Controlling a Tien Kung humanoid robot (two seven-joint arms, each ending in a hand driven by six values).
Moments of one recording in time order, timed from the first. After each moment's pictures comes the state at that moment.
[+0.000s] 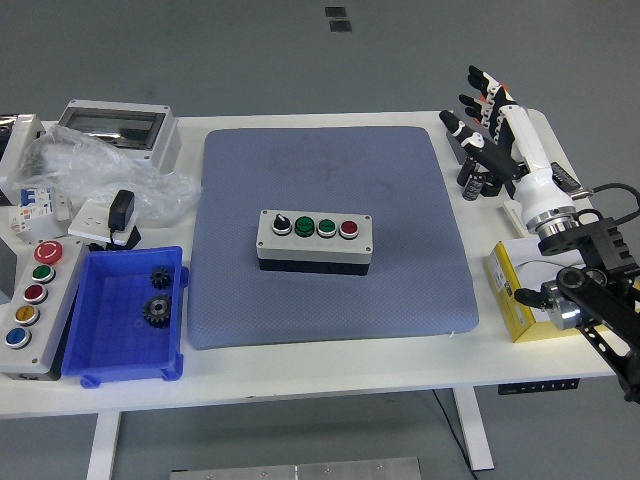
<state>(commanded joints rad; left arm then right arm) 0.04 0.28 0.00 -0.21 0.13 -0.06 0.25 0.39 -0.48 0.95 1.41 -0.90 -0.39 0.36</state>
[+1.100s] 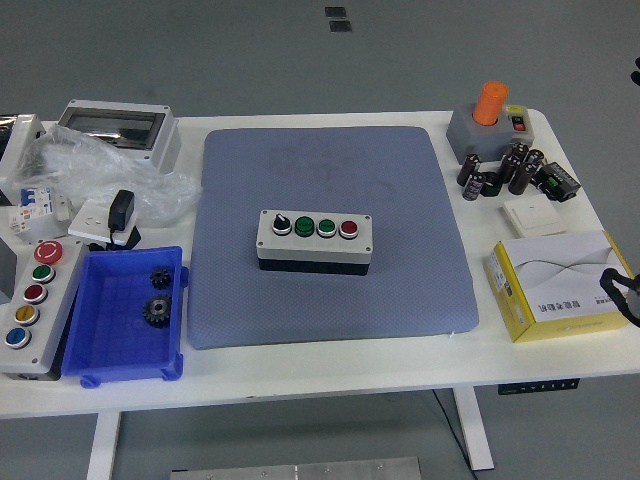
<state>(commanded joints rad) 0.00 0.31 -0.07 -0.21 0.20 -0.01 0.31 0.20 -0.48 1.37 1.43 -0.64 -0.33 0.49</state>
